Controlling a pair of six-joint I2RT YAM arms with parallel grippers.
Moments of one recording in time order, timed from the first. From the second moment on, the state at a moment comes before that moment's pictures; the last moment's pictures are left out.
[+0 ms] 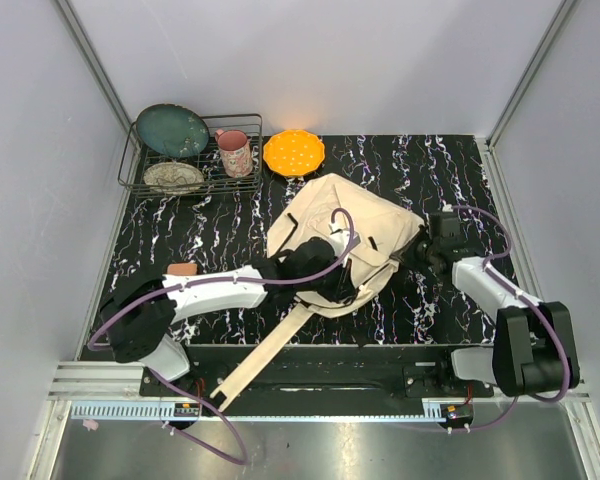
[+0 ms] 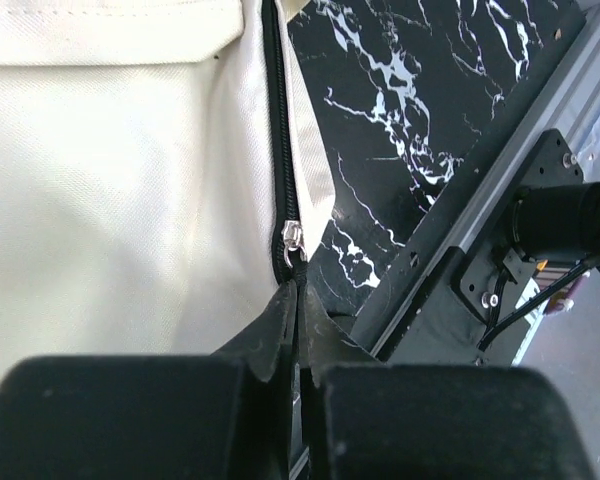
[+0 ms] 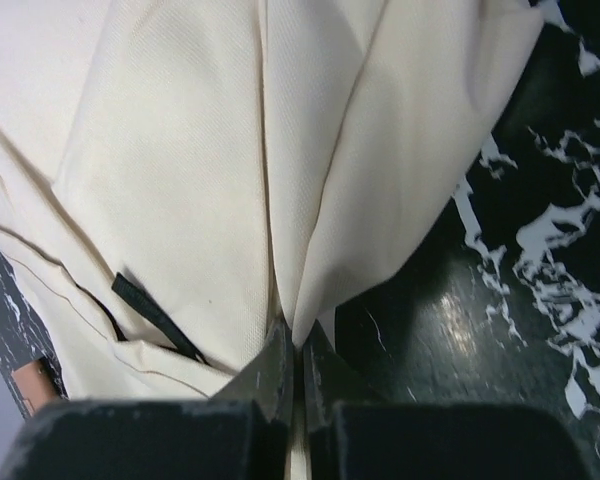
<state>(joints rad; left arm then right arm) -1.05 1.57 0.94 0.01 0.15 -0.50 0.12 1.28 0.62 -0.17 -0.15 0.82</state>
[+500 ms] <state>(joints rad) -1.06 1.55 1.05 -0.19 0.16 -0.47 0.04 0.94 0.56 -0.18 -0.39 0.79</state>
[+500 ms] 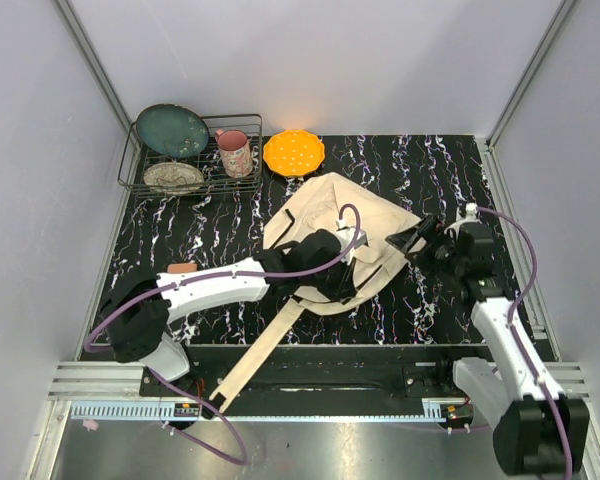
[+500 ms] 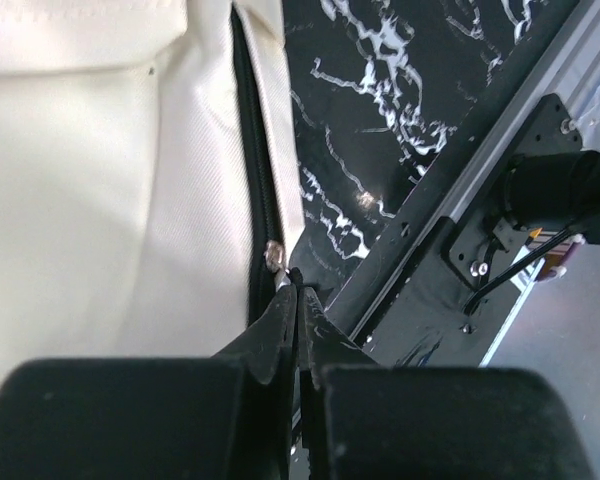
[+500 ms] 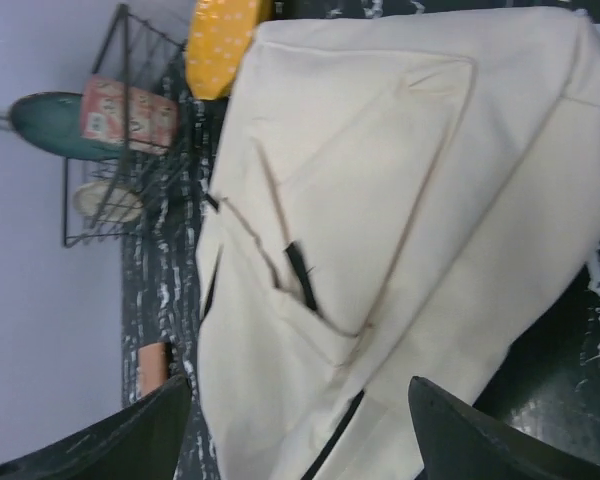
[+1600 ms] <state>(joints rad) -1.07 1.65 1.16 -0.24 0.22 -0.43 0.24 0.98 0.47 -0.25 -0.44 0.95</state>
